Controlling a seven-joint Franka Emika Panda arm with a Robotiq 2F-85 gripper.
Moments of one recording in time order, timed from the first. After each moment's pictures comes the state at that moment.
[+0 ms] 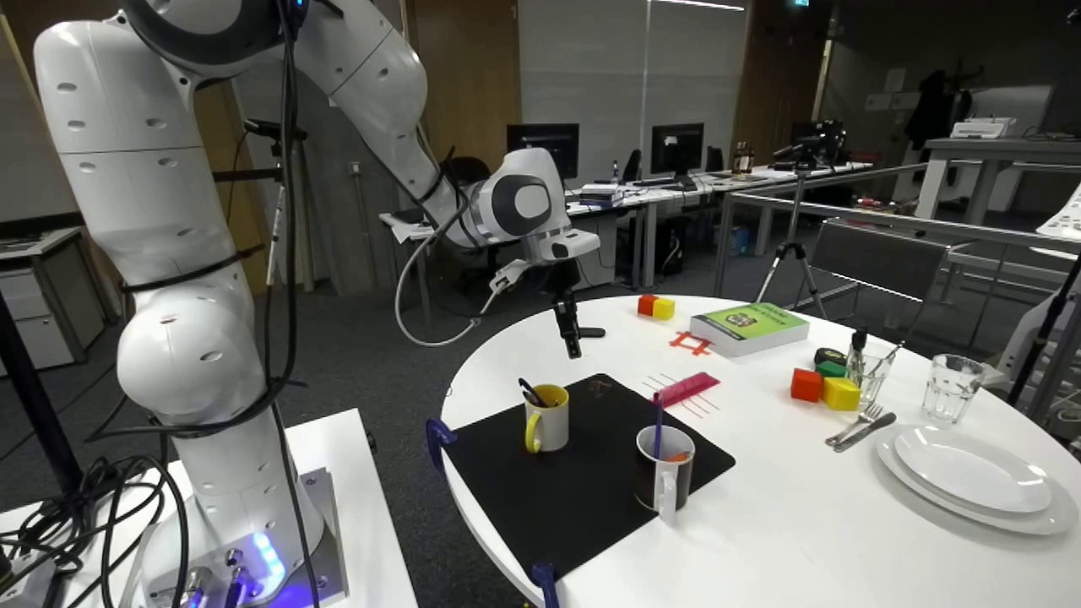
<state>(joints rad) 0.02 0.00 0.04 -2.41 -0.44 2.49 0.96</state>
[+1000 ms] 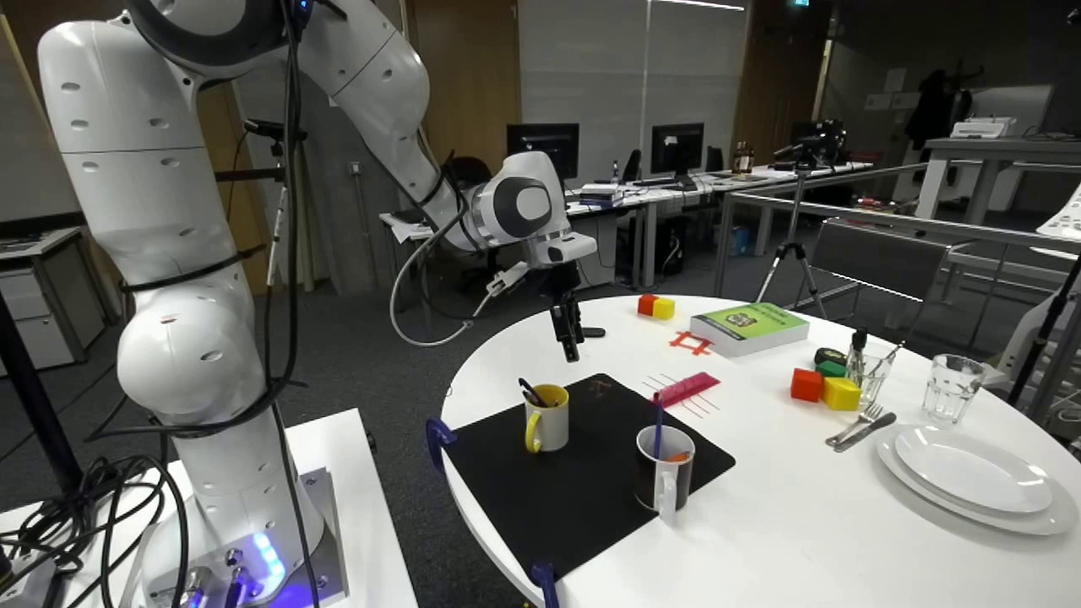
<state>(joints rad) 0.03 0.01 0.04 -2.41 -0.48 2.48 1.10</state>
